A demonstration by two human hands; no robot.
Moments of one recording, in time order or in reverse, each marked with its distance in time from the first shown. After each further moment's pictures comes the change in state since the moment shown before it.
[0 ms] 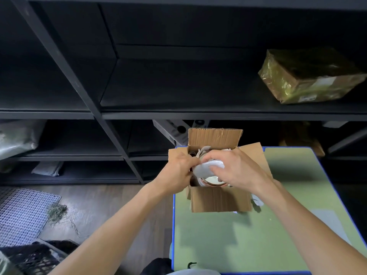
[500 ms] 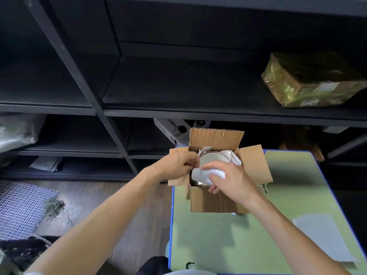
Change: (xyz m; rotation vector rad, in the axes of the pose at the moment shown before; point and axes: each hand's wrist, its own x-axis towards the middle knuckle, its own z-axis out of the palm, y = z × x) left_hand 0.016 -0.010 -0.026 -0.160 -0.235 -0.158; right_hand -0.014 0.008 0.036 0.379 0.003 0.213
